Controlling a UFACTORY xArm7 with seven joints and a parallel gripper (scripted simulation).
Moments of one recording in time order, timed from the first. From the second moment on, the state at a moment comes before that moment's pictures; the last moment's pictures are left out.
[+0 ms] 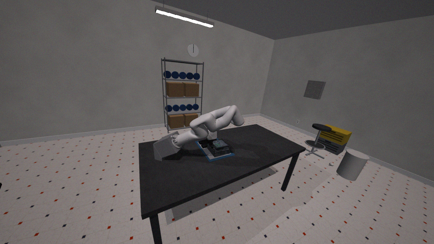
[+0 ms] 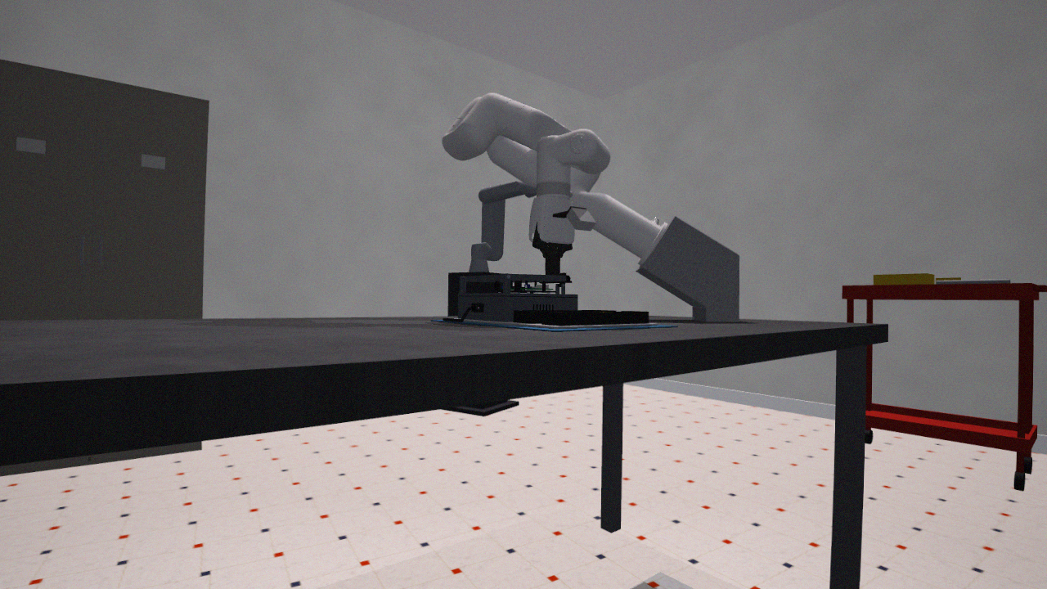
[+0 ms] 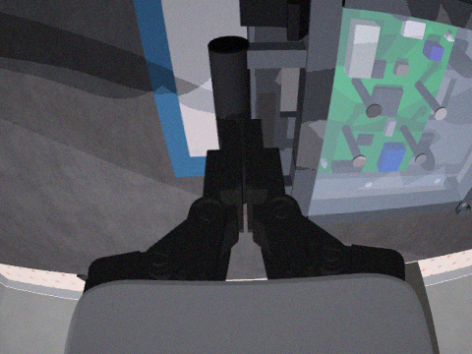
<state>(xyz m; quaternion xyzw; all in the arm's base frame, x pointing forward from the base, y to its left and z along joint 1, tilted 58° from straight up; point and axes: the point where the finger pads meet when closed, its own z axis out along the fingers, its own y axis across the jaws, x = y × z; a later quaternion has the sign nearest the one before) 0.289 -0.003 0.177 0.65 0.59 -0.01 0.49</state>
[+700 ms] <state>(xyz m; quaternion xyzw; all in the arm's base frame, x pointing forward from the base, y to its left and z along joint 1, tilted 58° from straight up) 0.291 -0.005 0.175 0.65 0.59 -0.01 0.49</state>
